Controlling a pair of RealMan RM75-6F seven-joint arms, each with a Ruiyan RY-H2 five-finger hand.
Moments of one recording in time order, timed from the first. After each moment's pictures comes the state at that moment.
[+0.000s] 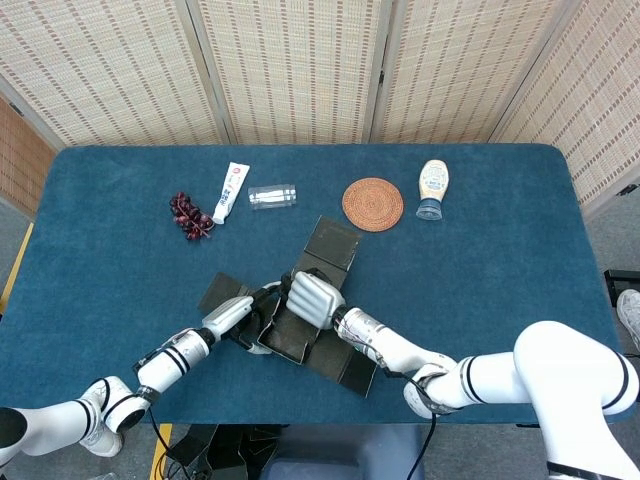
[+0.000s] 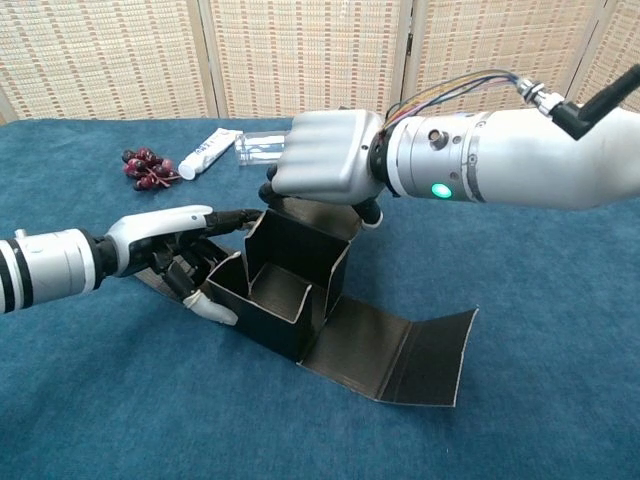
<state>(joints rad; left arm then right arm) -0.81 -1.63 0.00 -1.14 1.56 0.83 -0.85 1.29 -1.52 -0.05 -1.56 -0.94 0.86 -1.15</state>
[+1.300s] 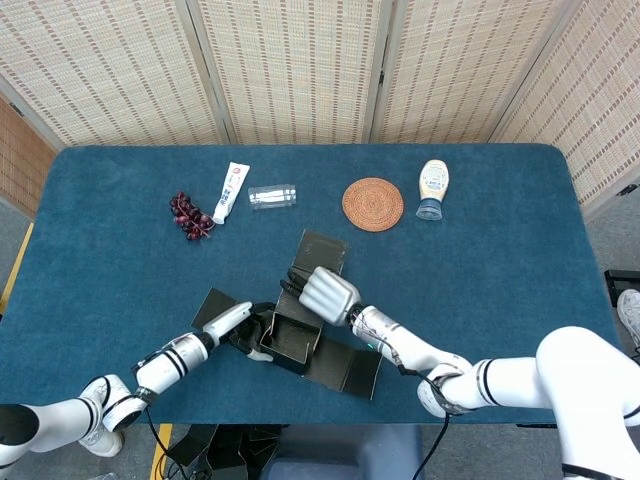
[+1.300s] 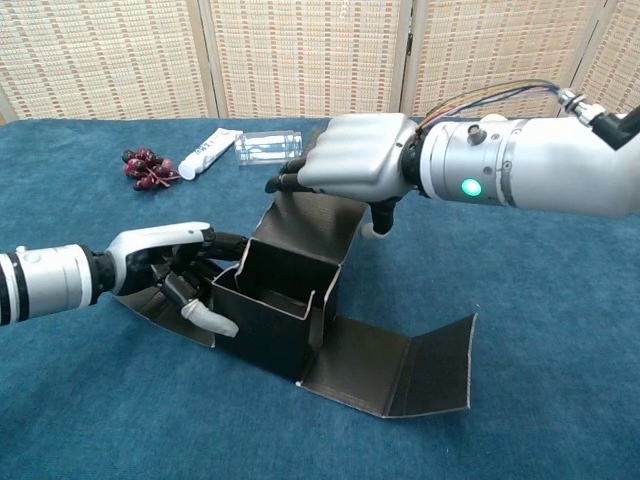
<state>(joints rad) -0.83 -1.66 0.08 -1.06 1.61 0.86 -1.13 1.18 -1.50 -0.01 -1.54 -1.02 0.83 -0.89</state>
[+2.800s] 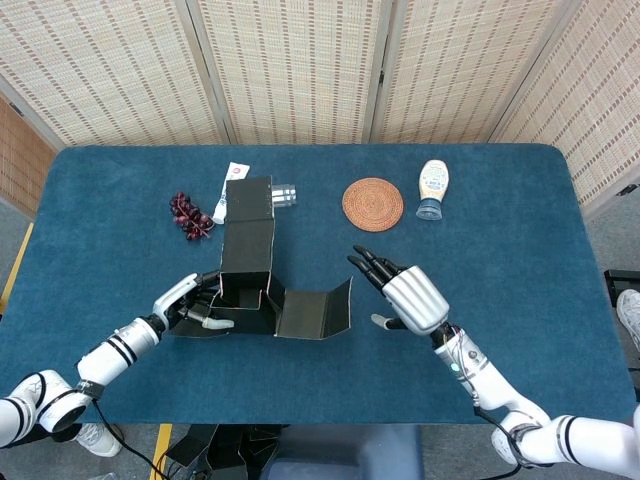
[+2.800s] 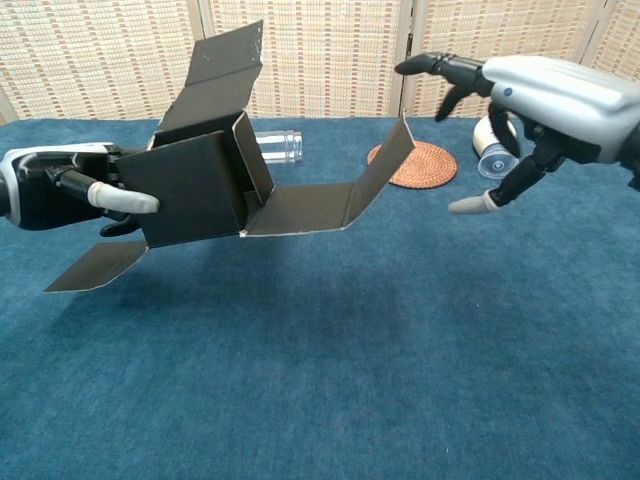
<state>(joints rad) -0.80 -1.33 0.07 -1.31 1.59 0.90 -1.58 0.68 -1.45 0.02 -1.52 -1.52 1.29 -0.10</state>
